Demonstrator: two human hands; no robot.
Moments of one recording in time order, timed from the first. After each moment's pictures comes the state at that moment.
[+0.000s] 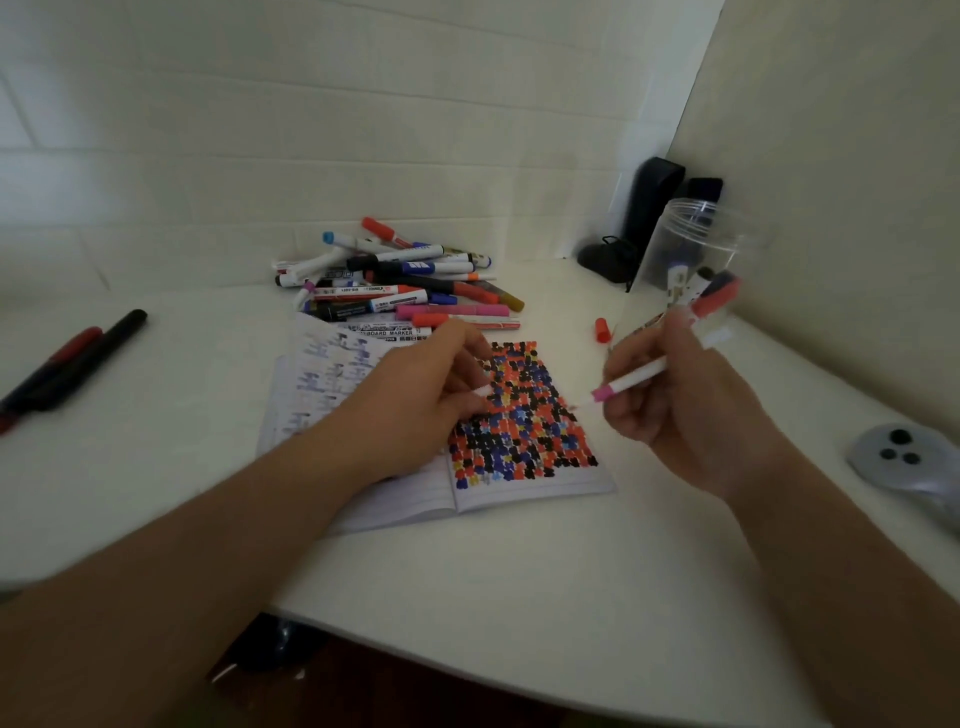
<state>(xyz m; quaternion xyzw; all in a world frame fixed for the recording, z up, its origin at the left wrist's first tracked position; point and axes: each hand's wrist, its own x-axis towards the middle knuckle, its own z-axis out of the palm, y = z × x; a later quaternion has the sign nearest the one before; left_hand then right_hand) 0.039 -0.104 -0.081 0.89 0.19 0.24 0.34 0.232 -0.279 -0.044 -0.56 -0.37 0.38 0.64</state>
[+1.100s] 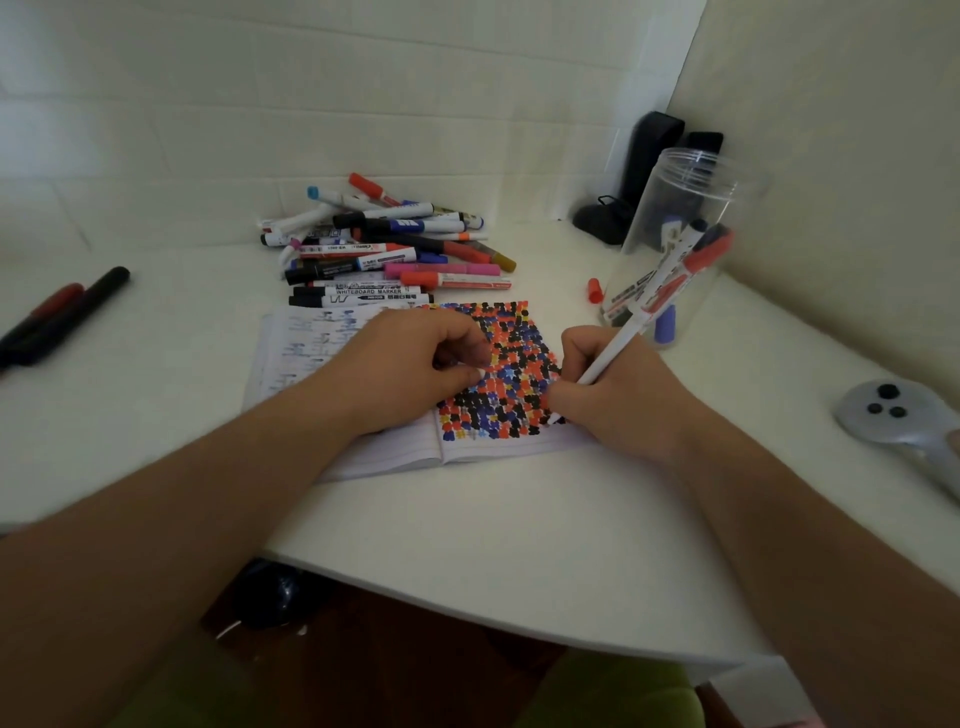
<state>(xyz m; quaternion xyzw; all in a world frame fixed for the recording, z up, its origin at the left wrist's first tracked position) 0.042 -0.104 -0.085 0.92 0.19 0.21 0.26 0.217 -0.269 -0.072 -0.73 -0.53 0.15 0.40</state>
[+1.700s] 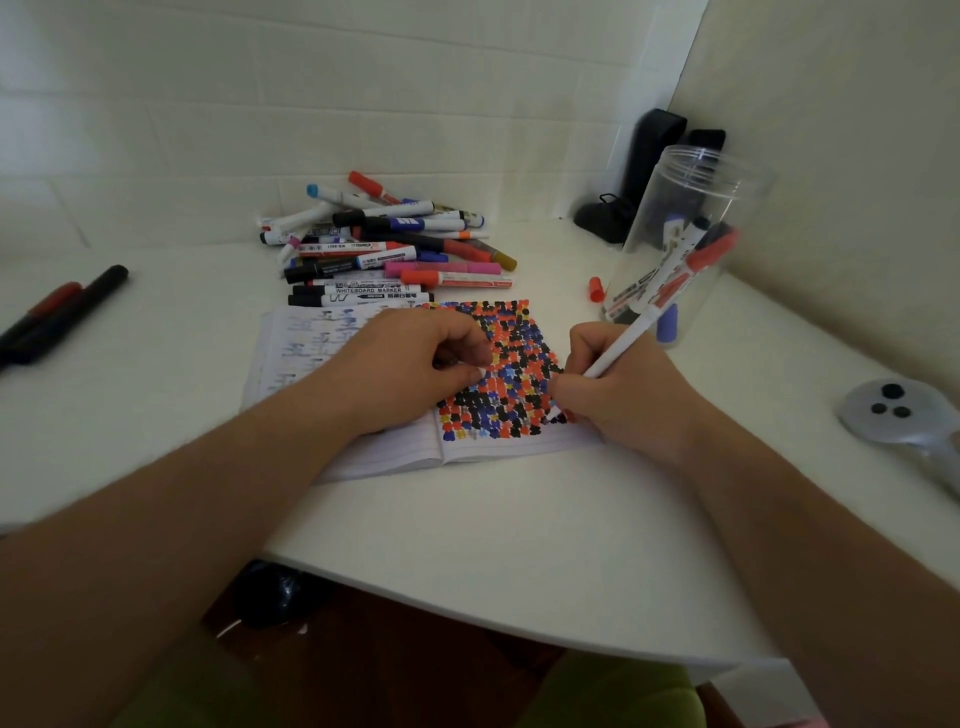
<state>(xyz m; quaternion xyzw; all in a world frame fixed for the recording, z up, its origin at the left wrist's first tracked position) 0.043 -0.103 -0.086 0.93 0.19 0.20 0.25 0.220 -0.267 -0.074 -0.73 -0.51 0.17 0.43</state>
